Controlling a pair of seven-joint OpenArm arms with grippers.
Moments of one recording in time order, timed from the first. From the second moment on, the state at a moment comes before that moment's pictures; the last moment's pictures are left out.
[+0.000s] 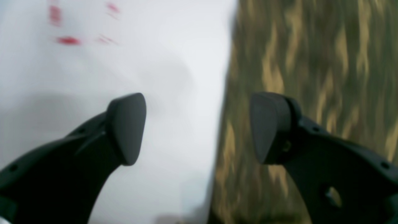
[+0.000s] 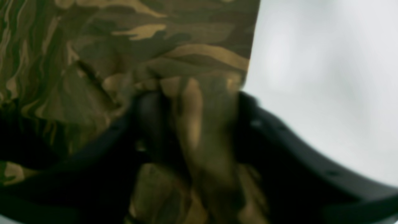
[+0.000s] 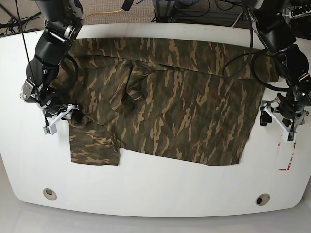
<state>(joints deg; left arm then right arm) -12.3 -16.5 -29.8 84.8 -11.7 -33.7 56.3 17.6 15.7 31.6 56.9 17.7 41.1 -50.5</state>
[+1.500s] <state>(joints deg) -29.2 -13.4 -10.7 44.2 -13.1 -27.0 36.2 19.1 14.8 27.6 56.6 17.3 41.0 -52.1</state>
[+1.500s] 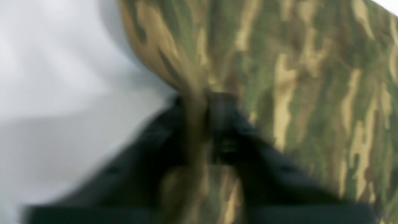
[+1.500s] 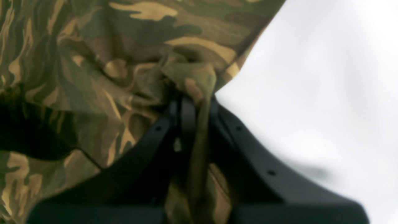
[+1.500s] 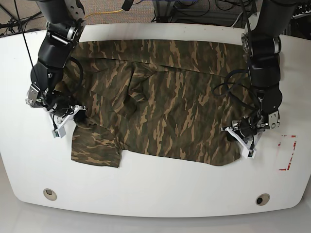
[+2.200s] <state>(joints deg) -25.2 -15.0 -15.9 74.4 -13.2 -27.3 50.9 21.9 15.5 27.1 75.7 16.8 41.2 -66.7</state>
